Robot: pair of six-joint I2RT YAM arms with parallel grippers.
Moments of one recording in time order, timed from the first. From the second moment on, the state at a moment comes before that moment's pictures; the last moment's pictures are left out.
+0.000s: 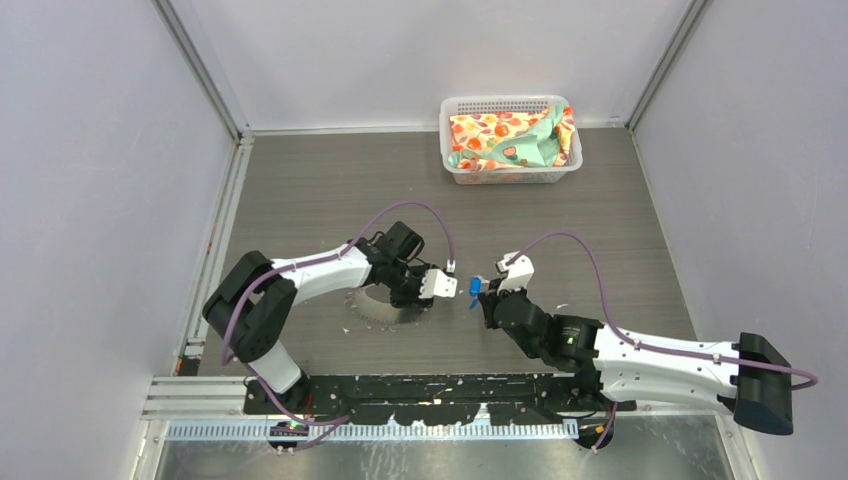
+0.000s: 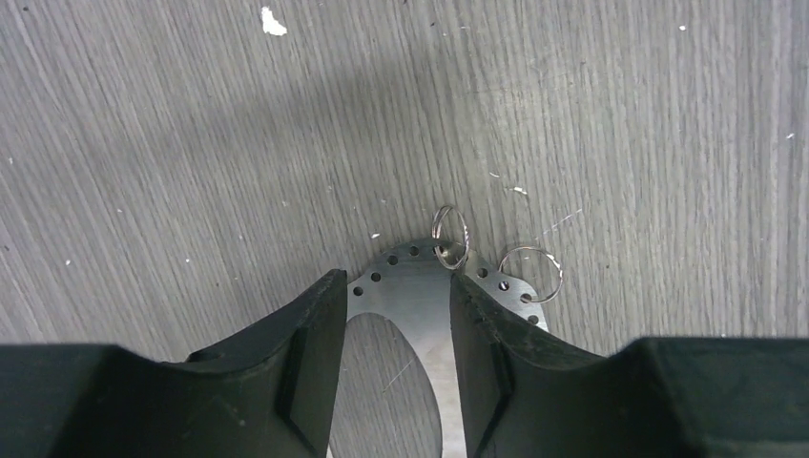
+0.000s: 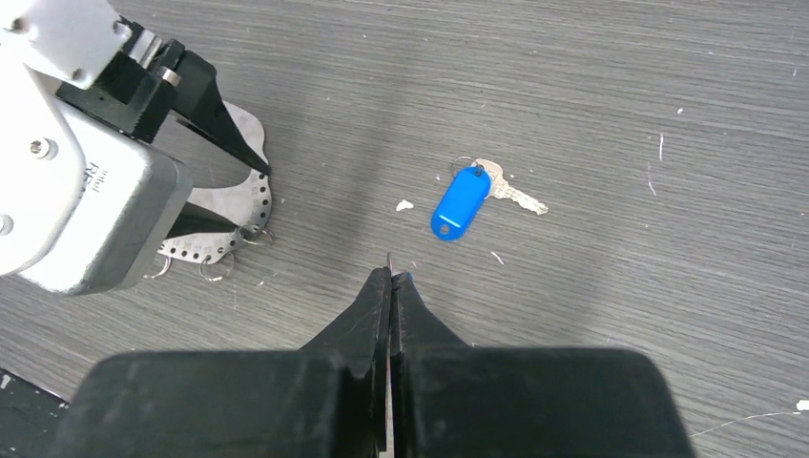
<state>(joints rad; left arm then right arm) -0.76 1.63 0.93 -0.42 0.48 0.94 1.19 0.85 0.41 -0.13 0.68 0.61</state>
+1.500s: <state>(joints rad) -0.85 1.66 0.95 -0.43 0.40 0.91 1.10 0.80 0.36 -0.08 0.59 0.64</state>
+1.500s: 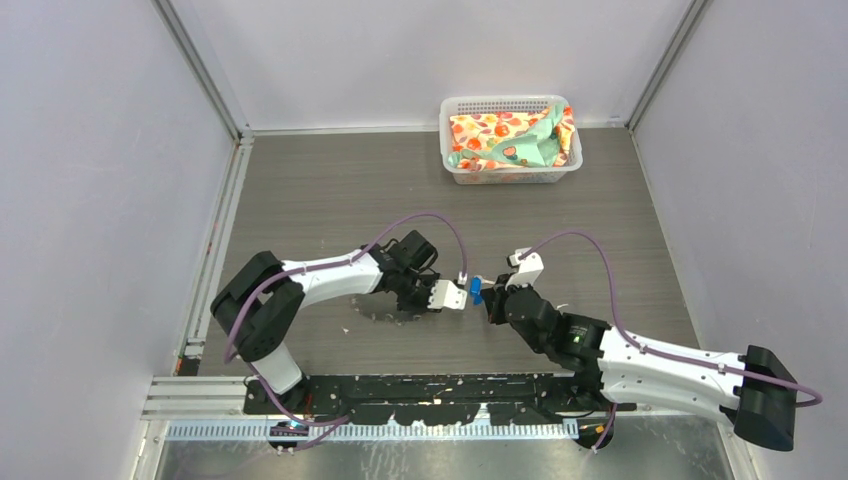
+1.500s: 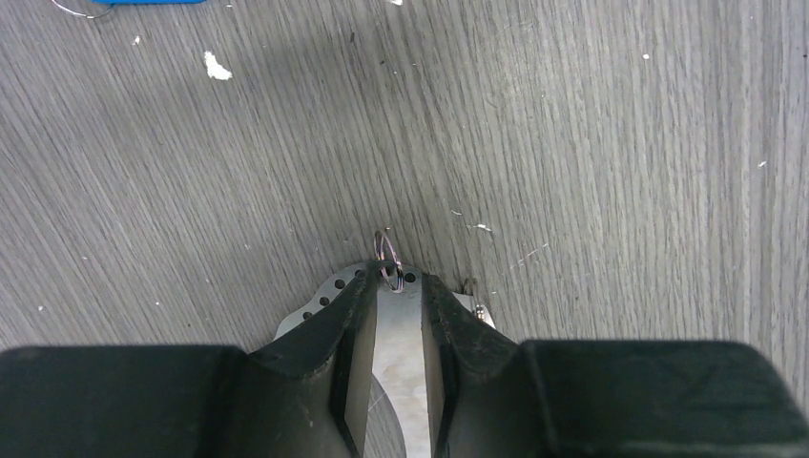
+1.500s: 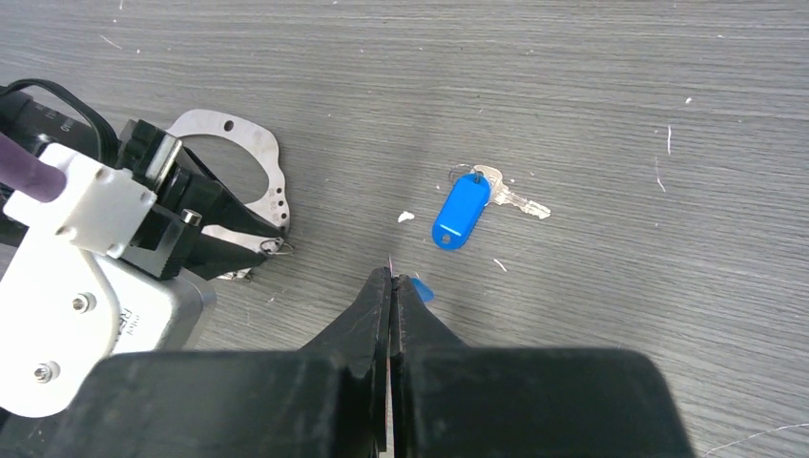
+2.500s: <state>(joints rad) -0.86 1.67 0.97 -0.45 0.39 0.84 1.08 0.78 0.34 -0.08 0.57 0.66</state>
